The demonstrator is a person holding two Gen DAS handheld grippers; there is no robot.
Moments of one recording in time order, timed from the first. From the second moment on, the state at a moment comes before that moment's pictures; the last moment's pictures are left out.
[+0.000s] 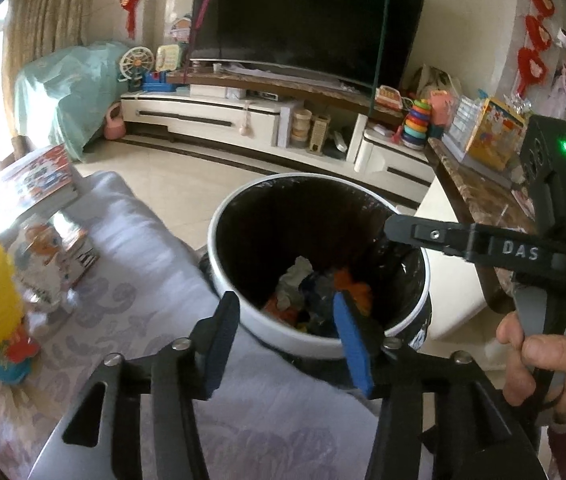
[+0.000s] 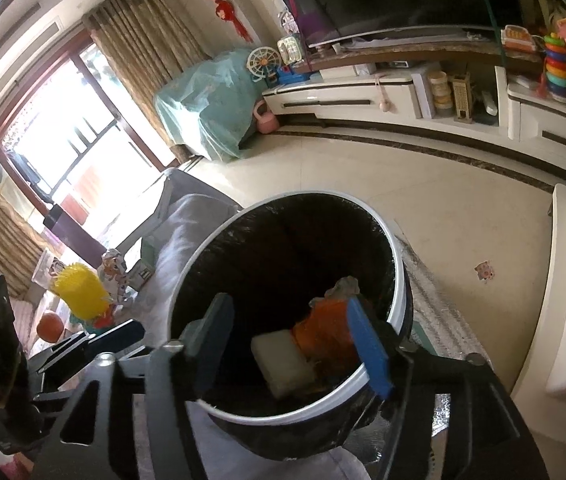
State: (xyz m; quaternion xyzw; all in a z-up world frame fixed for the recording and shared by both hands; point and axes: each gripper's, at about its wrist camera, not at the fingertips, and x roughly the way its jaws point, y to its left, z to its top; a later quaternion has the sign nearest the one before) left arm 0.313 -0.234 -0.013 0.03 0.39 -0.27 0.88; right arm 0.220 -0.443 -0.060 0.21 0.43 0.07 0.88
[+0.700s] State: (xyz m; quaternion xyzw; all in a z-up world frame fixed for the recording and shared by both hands) left arm 0.220 -0.106 -0.028 -0.07 0.40 -0.17 0.90; right arm 0.173 -0.342 -0.046 0.20 0.39 0.15 0.89
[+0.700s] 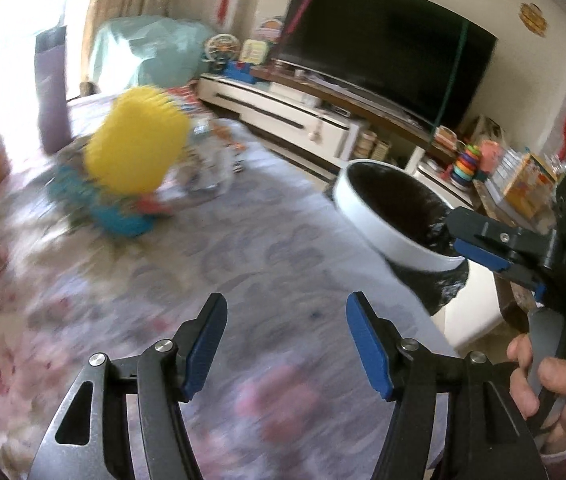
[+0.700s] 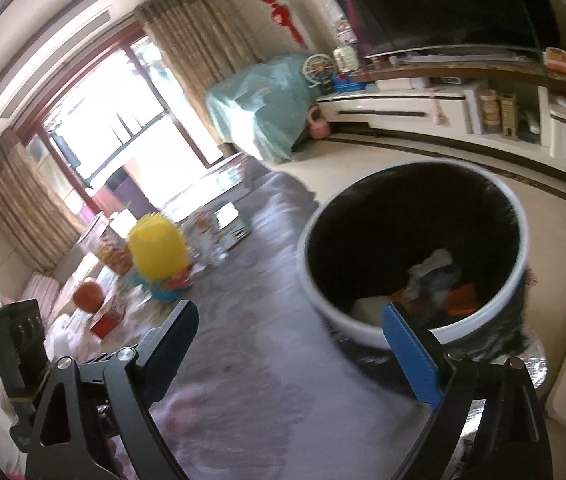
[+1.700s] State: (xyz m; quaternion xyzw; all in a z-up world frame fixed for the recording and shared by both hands) left arm 0.168 0.024 -0.033 -0.13 0.41 -0.05 0.90; right arm 0.182 -0.219 -0.071 0.17 0.43 0.24 0.85
